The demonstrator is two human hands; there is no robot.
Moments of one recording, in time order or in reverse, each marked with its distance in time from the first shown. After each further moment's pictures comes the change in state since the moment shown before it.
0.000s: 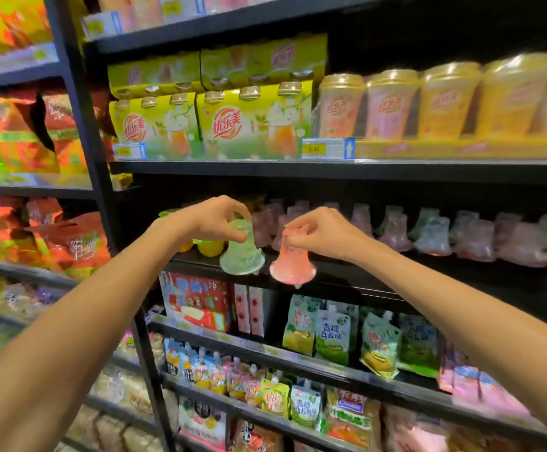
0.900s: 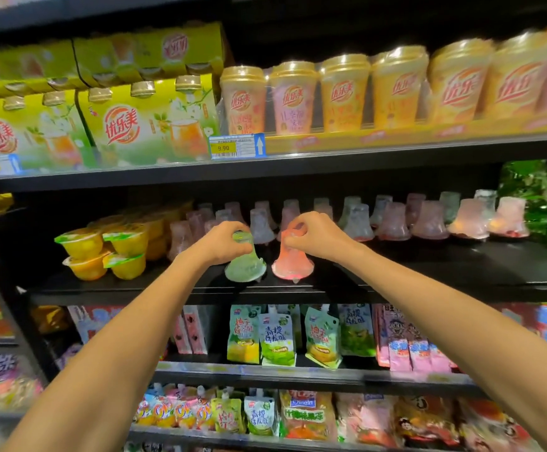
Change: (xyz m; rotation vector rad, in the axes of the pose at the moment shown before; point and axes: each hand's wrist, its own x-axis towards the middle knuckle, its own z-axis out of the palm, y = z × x) left_hand 0.109 0.081 0.117 -0.232 0.079 0.056; right_hand -0.031 0.112 -0.039 -0.090 0.159 0.312
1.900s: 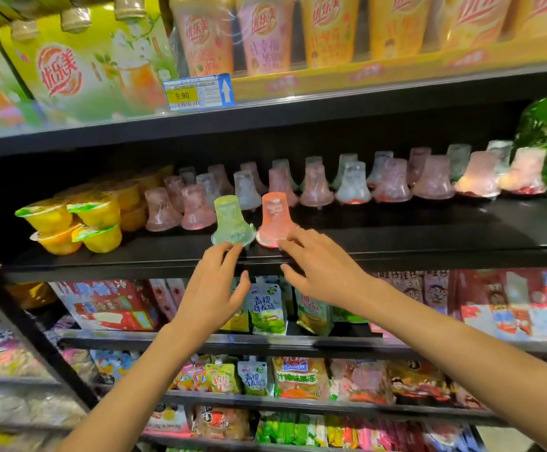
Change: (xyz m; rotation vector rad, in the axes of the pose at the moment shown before) left_hand -0.102 -0.005 0.098 0.279 0.281 0.267; right_hand -0.087 0.043 0.039 -0.463 -0.024 -0.370
